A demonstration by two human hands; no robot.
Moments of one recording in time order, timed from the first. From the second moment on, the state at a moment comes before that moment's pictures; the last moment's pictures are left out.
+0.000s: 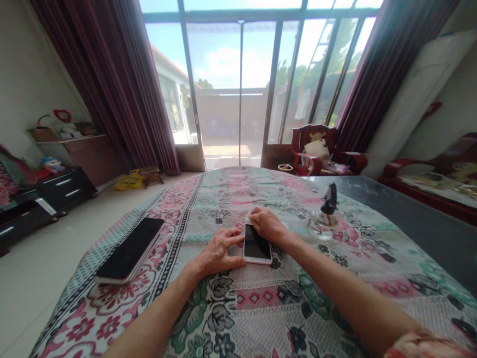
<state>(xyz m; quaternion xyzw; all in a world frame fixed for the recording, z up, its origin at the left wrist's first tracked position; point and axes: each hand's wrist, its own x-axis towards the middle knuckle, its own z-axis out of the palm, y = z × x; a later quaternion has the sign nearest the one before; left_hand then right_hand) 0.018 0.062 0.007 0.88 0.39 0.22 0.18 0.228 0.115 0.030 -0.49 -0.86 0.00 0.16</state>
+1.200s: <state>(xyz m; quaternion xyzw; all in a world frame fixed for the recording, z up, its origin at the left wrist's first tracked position) 0.023 0.060 0.006 0.88 0.39 0.23 0.16 0.270 0.064 0.031 -0.39 -0.90 0.04 0.18</state>
